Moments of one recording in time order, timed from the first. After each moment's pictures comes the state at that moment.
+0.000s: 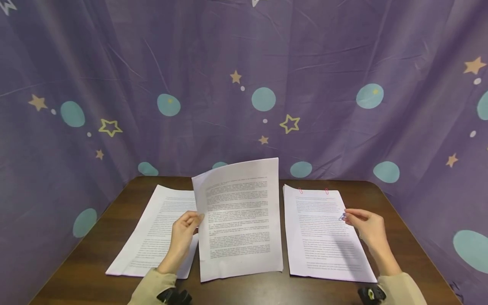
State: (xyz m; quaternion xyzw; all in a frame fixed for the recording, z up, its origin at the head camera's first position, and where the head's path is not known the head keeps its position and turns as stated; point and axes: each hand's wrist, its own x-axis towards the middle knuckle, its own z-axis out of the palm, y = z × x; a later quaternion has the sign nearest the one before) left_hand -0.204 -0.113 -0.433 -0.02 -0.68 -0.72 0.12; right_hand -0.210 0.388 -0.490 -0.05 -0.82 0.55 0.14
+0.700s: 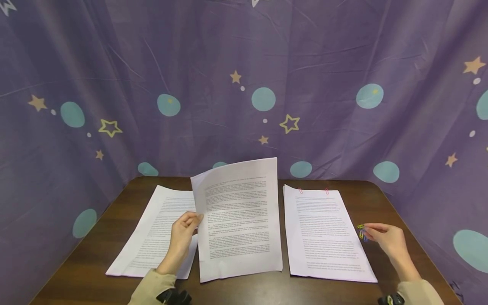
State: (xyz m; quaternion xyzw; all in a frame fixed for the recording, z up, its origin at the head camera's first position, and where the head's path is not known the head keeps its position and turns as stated) left_hand -0.203 -0.112 -0.432 0.00 -0.70 -0.71 0.12; right_hand -0.181 0.425 -0.497 -0.06 -0.81 0.58 0.09
